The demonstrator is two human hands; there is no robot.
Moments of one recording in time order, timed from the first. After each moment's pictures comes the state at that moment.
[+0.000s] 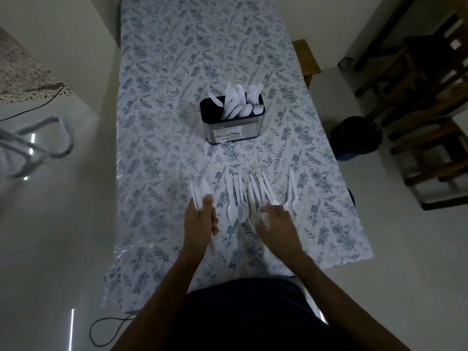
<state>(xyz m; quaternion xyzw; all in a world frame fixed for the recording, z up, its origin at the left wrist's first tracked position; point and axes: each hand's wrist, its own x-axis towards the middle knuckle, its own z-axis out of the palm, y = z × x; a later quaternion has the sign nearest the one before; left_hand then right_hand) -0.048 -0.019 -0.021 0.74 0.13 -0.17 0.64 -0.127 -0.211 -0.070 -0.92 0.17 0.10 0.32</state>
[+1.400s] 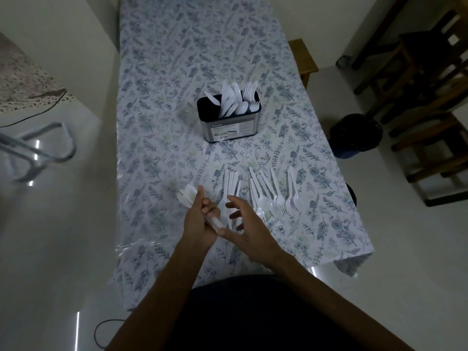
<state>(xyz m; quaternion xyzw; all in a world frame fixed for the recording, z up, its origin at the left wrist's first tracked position) -0.040 -0.030 -0.013 0.32 0.33 -0.24 0.85 -0.120 -0.157 -0.013 -0.80 0.09 0.12 0.58</state>
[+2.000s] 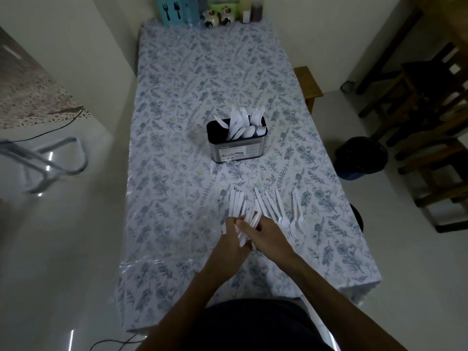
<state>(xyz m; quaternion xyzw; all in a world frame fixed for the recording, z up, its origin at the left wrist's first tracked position) -0.074 -0.047 -0.025 0.82 -0.11 -0.26 0.50 -0.089 -0.184 -0.008 -0.75 0.21 0.13 0.62</state>
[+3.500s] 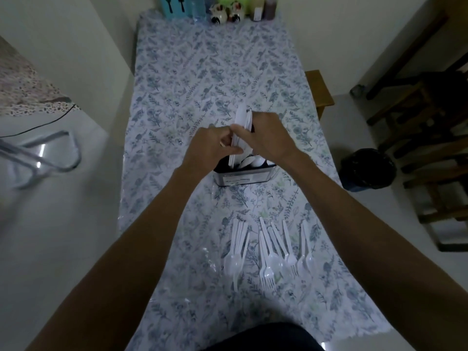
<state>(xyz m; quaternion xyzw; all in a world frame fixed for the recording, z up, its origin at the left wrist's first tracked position) 0.236 -0.084 0.047 0.88 -0.27 -0.04 0.39 0.199 -0.258 0.084 -0.93 -0.05 -0.10 0.35</state>
